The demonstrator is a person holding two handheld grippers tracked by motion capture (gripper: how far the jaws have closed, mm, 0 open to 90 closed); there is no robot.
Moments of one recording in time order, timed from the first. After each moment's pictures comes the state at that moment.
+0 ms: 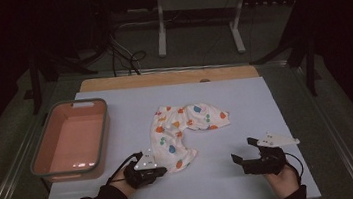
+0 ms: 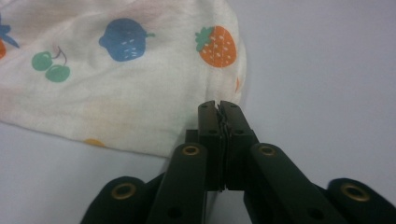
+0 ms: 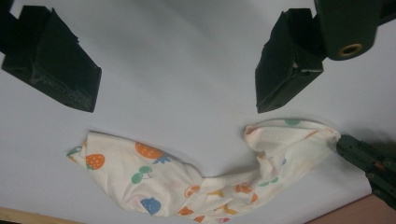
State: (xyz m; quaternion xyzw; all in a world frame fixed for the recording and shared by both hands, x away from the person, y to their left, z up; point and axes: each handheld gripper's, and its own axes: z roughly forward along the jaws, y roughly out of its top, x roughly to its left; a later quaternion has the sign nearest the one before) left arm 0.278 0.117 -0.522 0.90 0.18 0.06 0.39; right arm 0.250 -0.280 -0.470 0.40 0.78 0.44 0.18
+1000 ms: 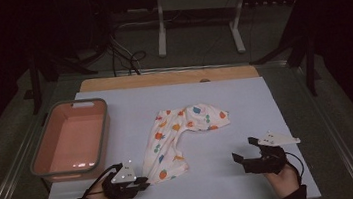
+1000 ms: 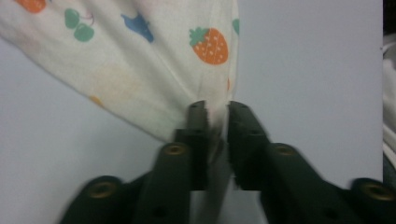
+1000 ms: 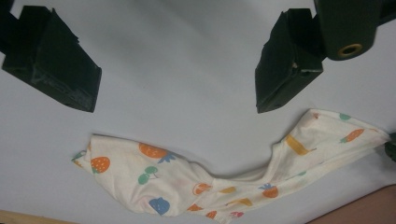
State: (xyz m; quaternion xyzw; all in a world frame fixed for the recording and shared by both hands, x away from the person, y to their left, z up) left arm 0.249 0.168 -0.514 0.91 0.18 0.05 0.38; right arm 0.252 -0.282 -0.471 0.41 0.78 0.44 0.18
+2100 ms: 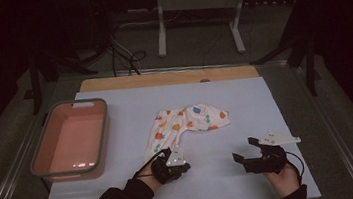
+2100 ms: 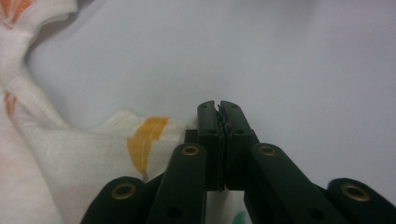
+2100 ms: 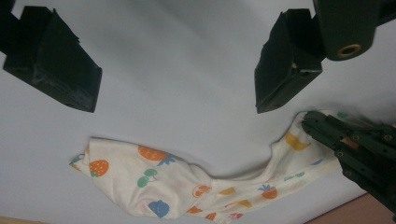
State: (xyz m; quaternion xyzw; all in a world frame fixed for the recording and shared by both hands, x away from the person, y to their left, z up) left arm 0.283 0.041 -0.518 0.91 0.15 0.07 0.37; right arm 0.253 -0.285 -0.473 0.41 0.78 0.44 0.17
